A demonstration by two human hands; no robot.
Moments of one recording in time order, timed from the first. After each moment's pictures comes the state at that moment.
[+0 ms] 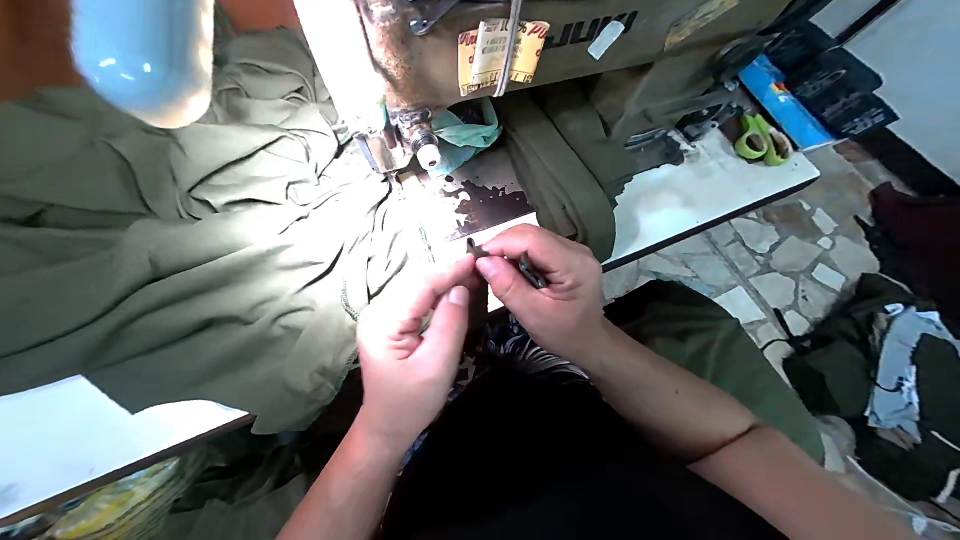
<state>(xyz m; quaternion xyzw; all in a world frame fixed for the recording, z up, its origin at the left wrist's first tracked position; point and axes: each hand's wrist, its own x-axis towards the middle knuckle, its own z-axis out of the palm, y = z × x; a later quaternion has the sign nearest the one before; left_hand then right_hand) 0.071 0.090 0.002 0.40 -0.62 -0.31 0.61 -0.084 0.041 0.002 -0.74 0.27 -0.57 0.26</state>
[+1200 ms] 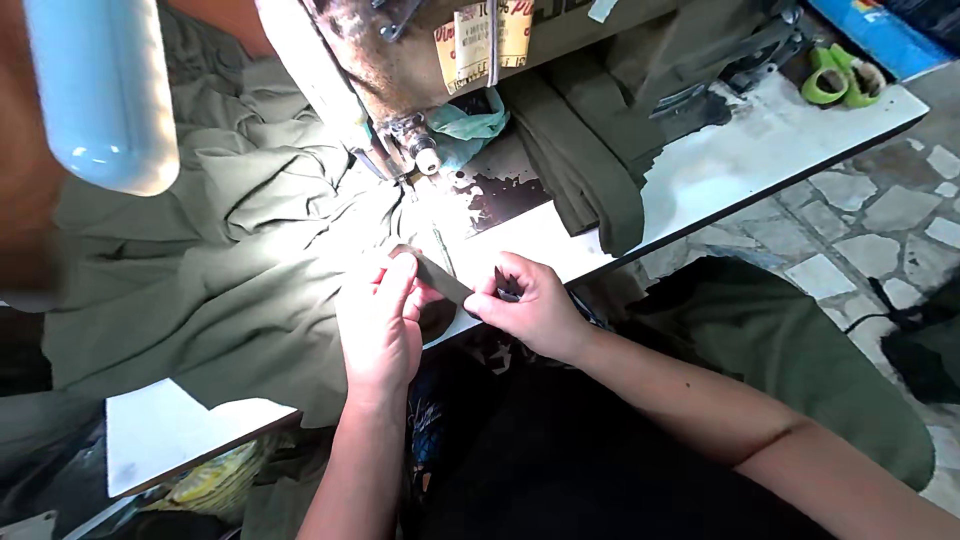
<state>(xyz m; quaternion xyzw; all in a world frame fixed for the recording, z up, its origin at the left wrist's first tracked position) 0.086 0.067 0.004 0.45 -0.36 -0.48 0.67 -0.073 0.049 -0.034 -0.61 0.34 -0.47 0.54</state>
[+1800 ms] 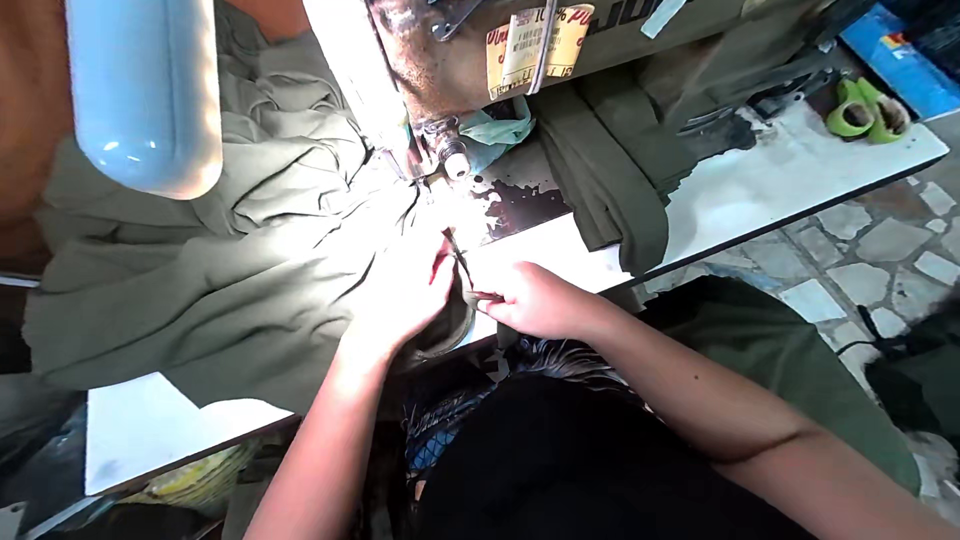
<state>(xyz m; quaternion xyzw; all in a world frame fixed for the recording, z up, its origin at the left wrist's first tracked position) 0.130 0.022 -0.022 0.55 -0.80 -0.13 0.21 -0.076 0.002 -0.028 -0.83 0.33 -0.13 0.43</state>
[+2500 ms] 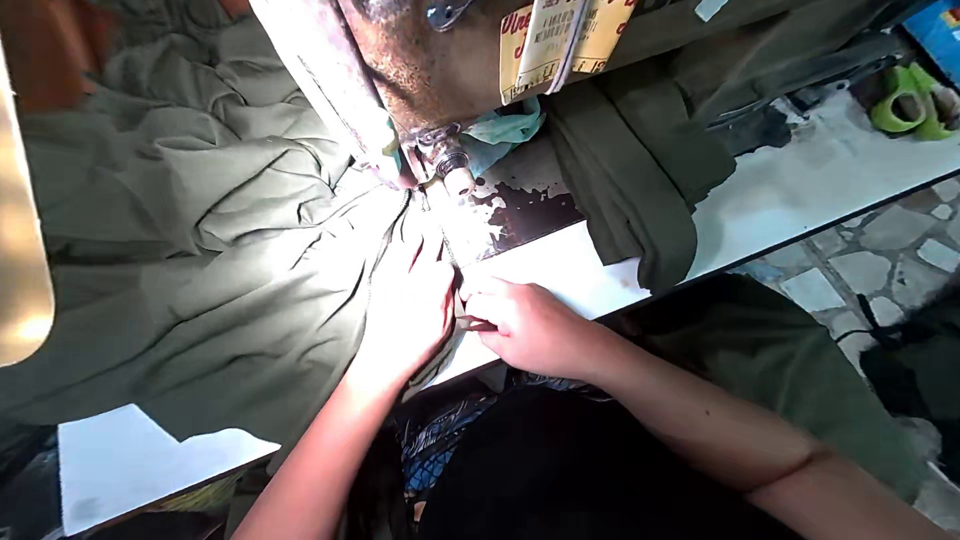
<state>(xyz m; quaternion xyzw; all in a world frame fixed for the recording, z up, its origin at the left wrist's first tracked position) 0.131 0.015 -0.058 0.52 -0.84 -0.01 0.18 -0.061 0.005 -0.037 -0.85 0.34 -0.17 0.38</state>
